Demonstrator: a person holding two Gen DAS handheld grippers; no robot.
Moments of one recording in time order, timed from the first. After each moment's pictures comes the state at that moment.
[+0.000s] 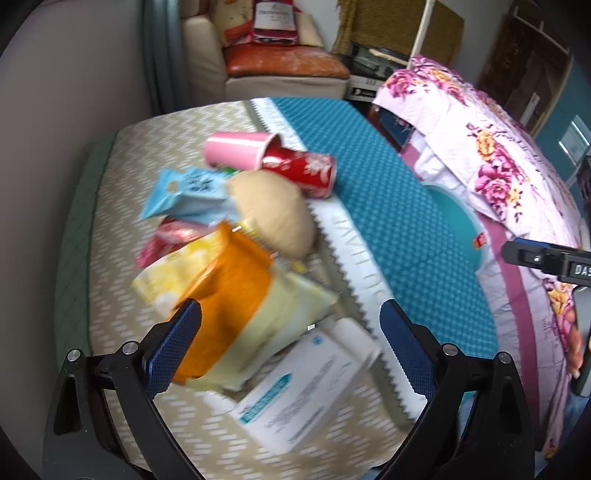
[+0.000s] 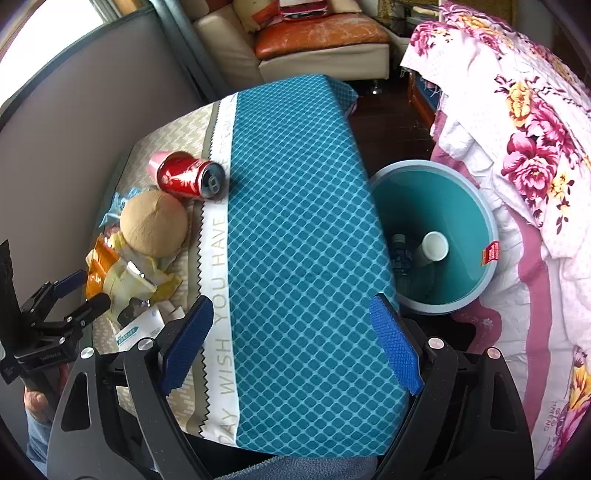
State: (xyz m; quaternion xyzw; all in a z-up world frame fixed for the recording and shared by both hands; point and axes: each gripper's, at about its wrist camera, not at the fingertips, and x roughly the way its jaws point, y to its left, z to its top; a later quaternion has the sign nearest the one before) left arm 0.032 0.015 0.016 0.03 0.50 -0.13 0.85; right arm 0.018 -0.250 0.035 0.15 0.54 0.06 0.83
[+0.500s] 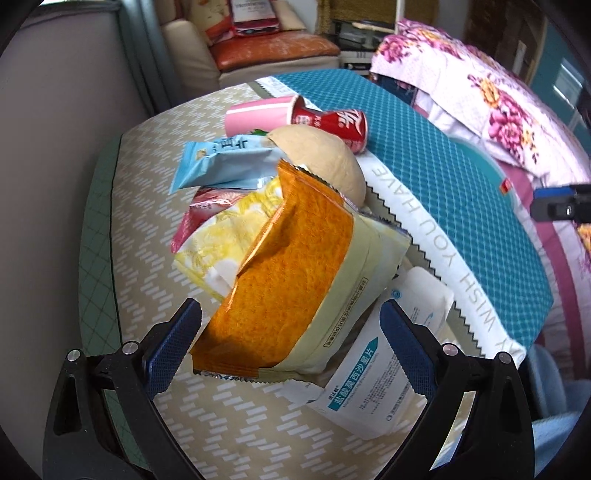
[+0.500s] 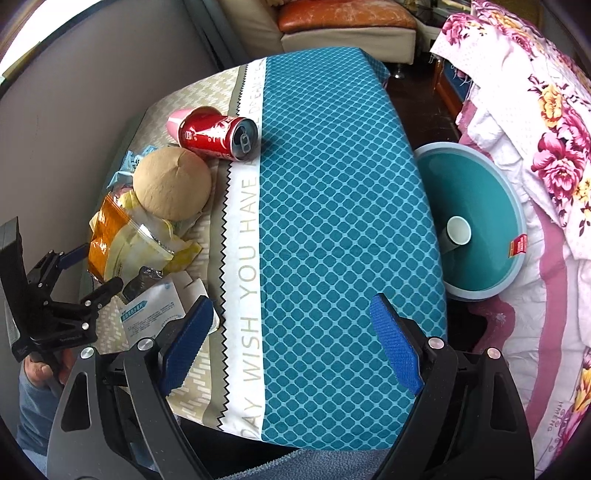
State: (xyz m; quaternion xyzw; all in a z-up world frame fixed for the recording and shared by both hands) left arm 0.029 0.042 -0.019 0.13 0.50 -0.15 0.84; right arm 0.021 -0.204 0.019 0.12 0.57 0.08 0.81
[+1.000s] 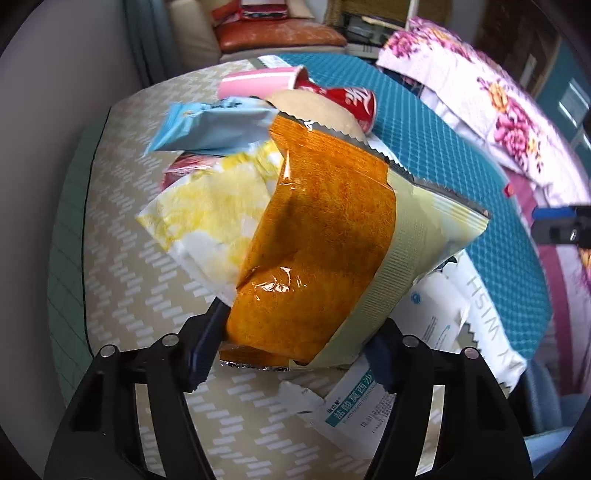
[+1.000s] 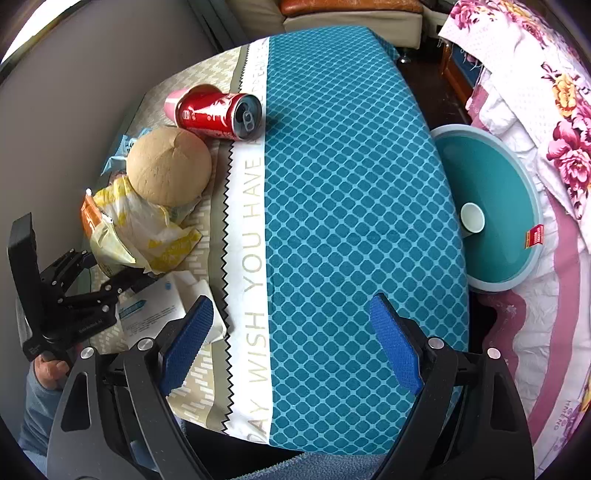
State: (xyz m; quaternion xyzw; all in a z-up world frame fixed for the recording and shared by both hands) left arm 0.037 0.049 -0.043 0.07 0.52 -0.15 0.84; right arm 0.029 -0.192 -0.002 0.13 0.59 0.09 0.79
